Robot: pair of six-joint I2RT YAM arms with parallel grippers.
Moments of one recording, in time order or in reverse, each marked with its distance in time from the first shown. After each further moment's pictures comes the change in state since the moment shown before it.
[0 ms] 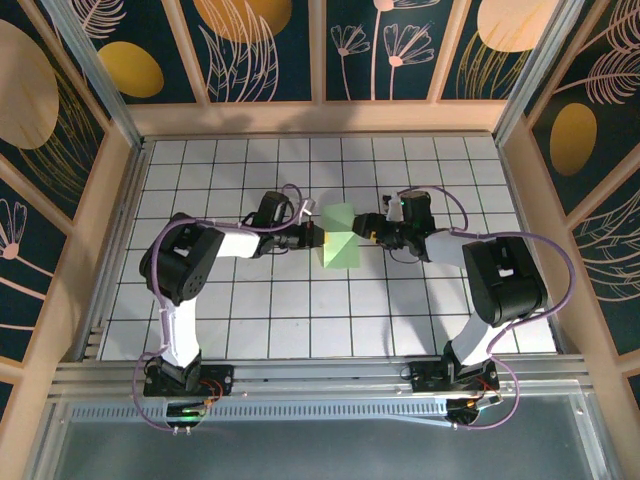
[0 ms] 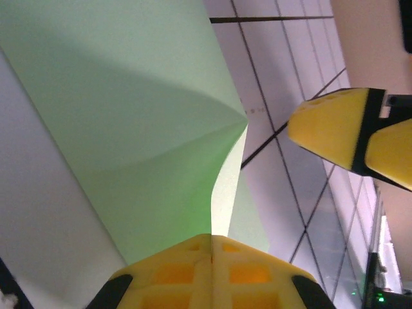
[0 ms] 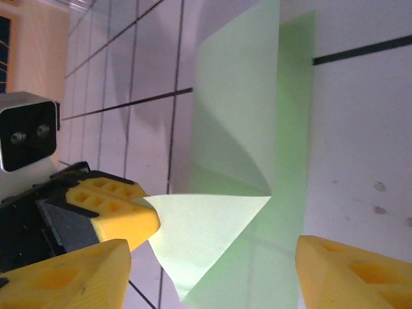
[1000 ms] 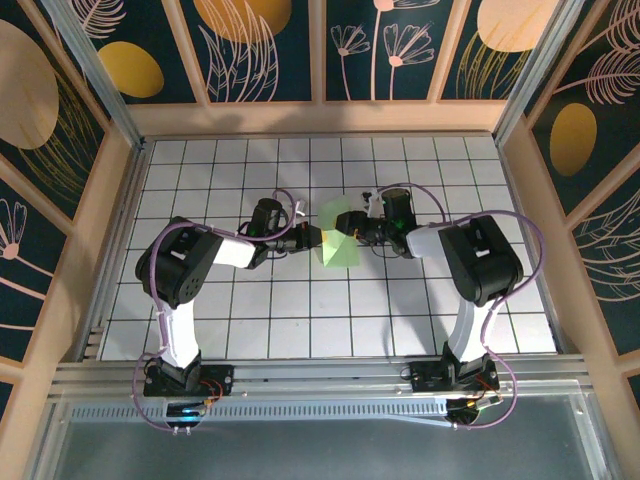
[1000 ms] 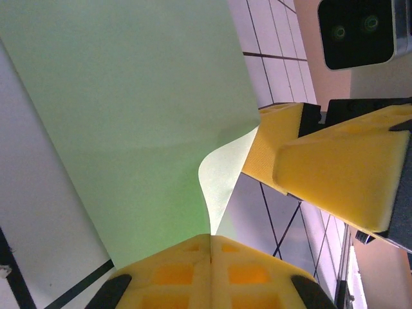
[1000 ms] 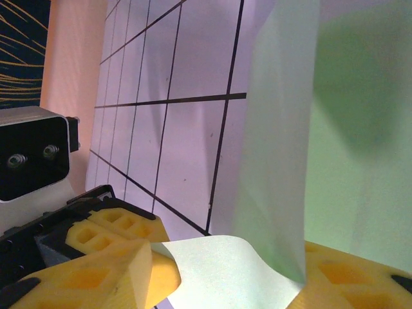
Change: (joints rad) left arm 0.000 -0.017 -0.107 0.211 -0.030 -0.161; right arm 0.085 0.187 0.087 0.192 -0.049 0.083
